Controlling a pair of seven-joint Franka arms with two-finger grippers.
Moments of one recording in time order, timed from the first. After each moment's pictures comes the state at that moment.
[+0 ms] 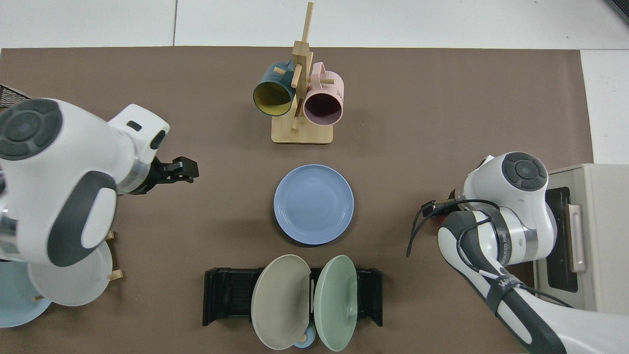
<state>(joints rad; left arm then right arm) 0.04 0.01 -0.25 -1.88 -0.01 1.88 -0.39 0.15 0.16 -0.04 -2.23 -0.01 2.26 0.06</state>
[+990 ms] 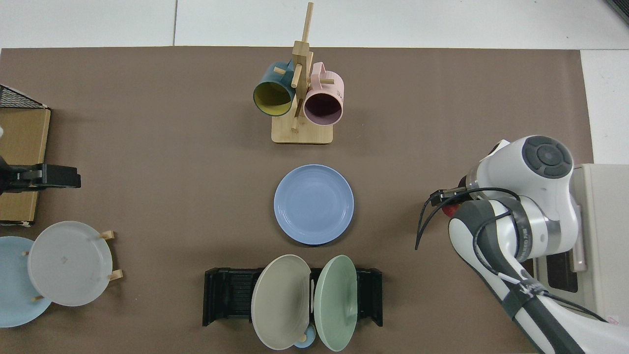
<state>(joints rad) 0.03 -0.14 -0.02 -1.76 -0.01 1.70 -0.02 0.15 0.10 -0.04 -2.13 -0.01 2.13 0.05</state>
